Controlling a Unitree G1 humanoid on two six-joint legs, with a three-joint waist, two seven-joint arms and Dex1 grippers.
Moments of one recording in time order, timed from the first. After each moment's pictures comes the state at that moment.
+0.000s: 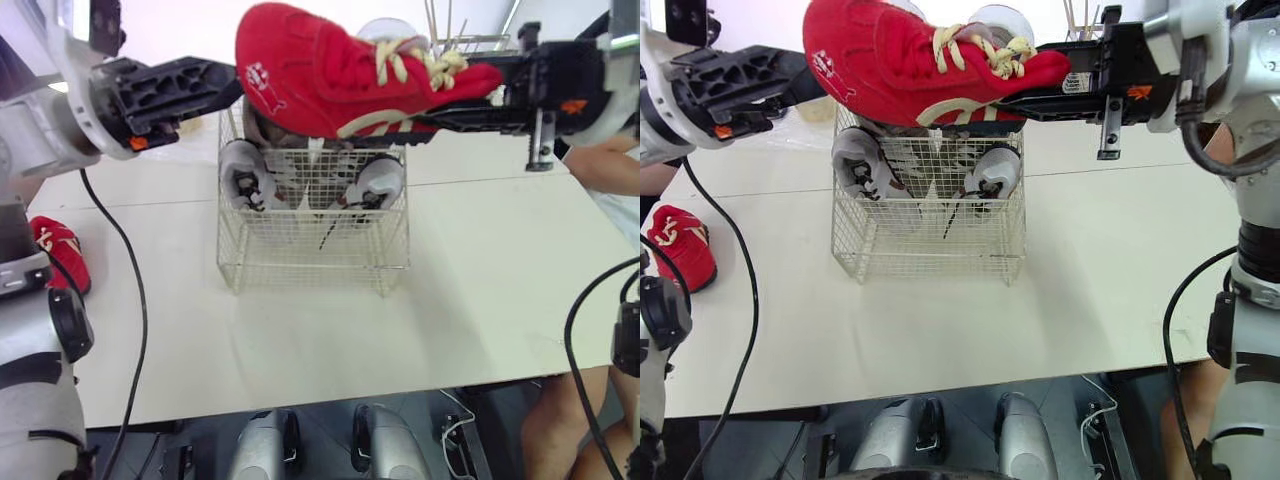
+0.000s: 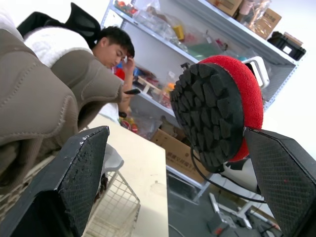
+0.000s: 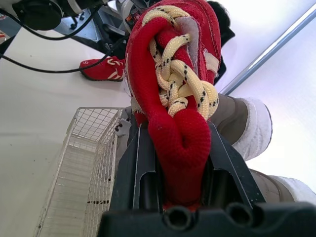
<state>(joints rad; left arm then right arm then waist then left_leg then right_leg) -1.11 0.83 0.27 0.25 -1.21 1.34 -0.94 -1.07 -0.90 -0.02 -0.10 0.58 0.36 1.29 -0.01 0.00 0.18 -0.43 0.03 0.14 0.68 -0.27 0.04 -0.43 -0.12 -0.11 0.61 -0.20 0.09</state>
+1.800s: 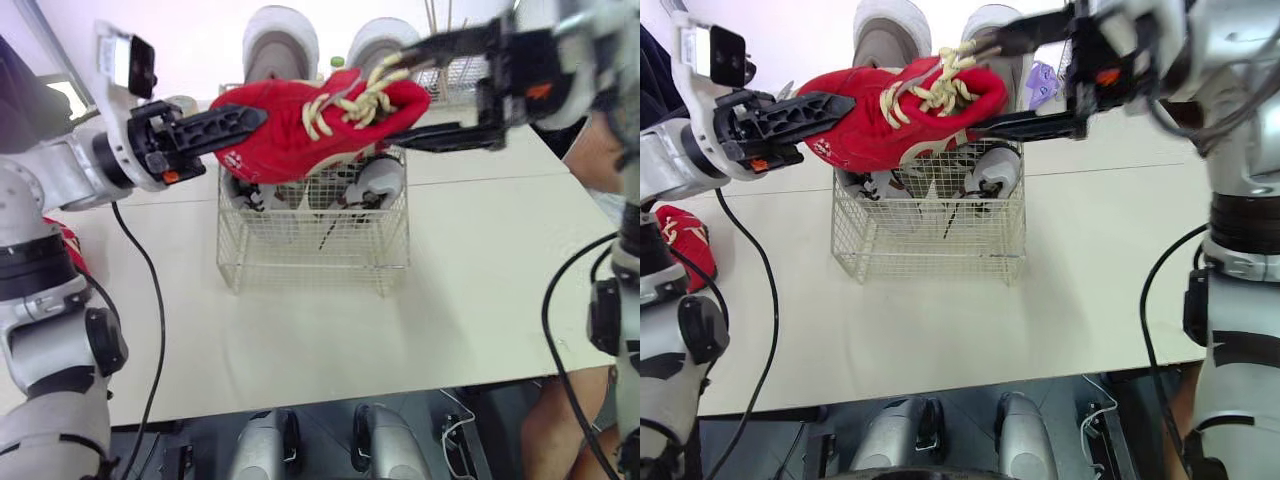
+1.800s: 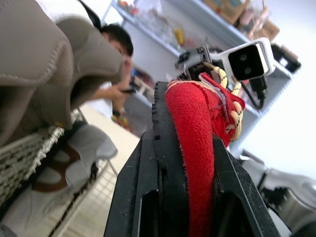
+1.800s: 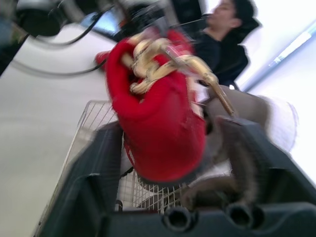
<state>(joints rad) -0.95 0.66 0.42 0.10 -1.34 1.38 -0.70 -1.19 -0.85 -0.02 -0.02 0.52 0.52 1.33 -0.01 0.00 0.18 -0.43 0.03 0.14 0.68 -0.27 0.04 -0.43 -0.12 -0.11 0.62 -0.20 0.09</state>
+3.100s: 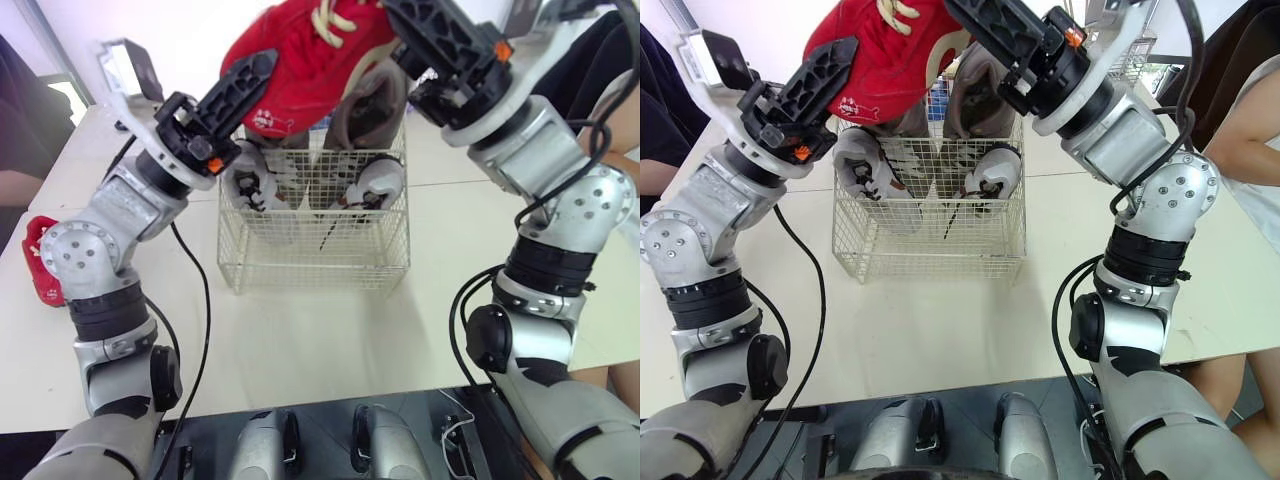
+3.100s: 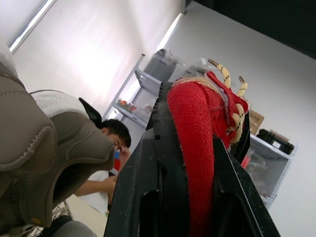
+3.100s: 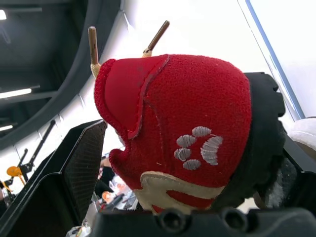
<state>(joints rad) -0.78 0.39 0.37 -0.14 -1.58 0.91 -0.33 -1.04 -0.30 -0.34 -0.07 1.35 0.96 0.40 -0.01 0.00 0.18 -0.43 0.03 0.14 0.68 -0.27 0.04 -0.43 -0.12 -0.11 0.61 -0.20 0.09</state>
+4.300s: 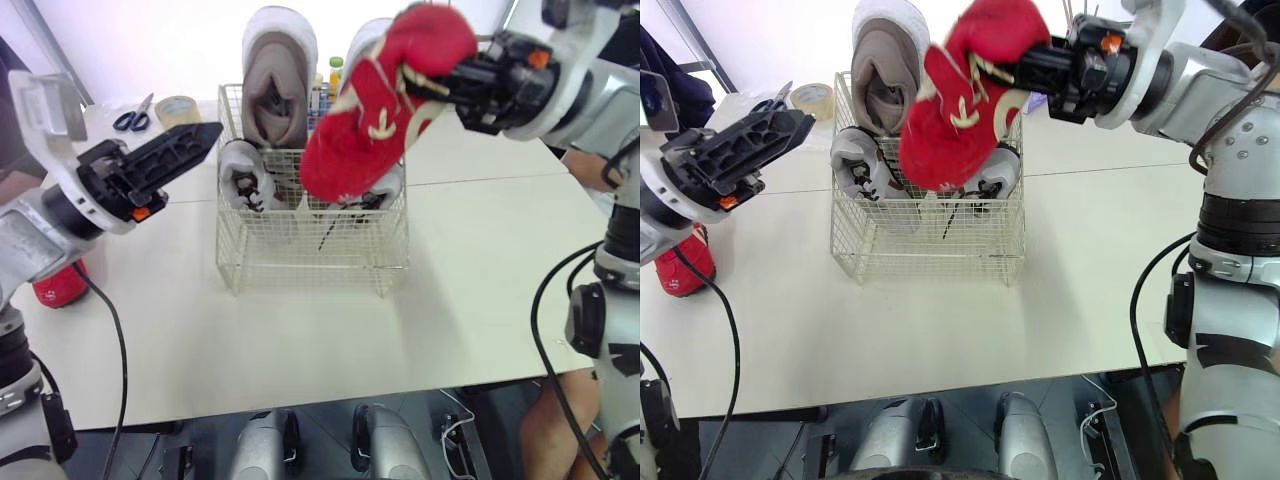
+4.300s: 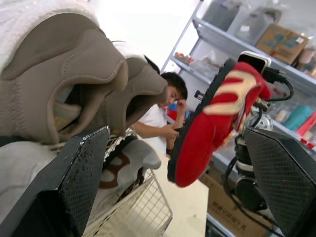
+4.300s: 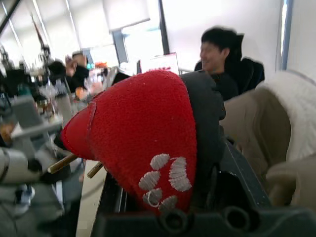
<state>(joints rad) -0.50 0.84 0.46 -0.24 -1.75 0.97 -0.32 -1.15 -0.79 -0.04 0.07 0.98 0.91 1.08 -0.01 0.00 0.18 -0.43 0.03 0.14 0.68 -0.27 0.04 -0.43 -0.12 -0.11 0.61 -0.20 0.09</state>
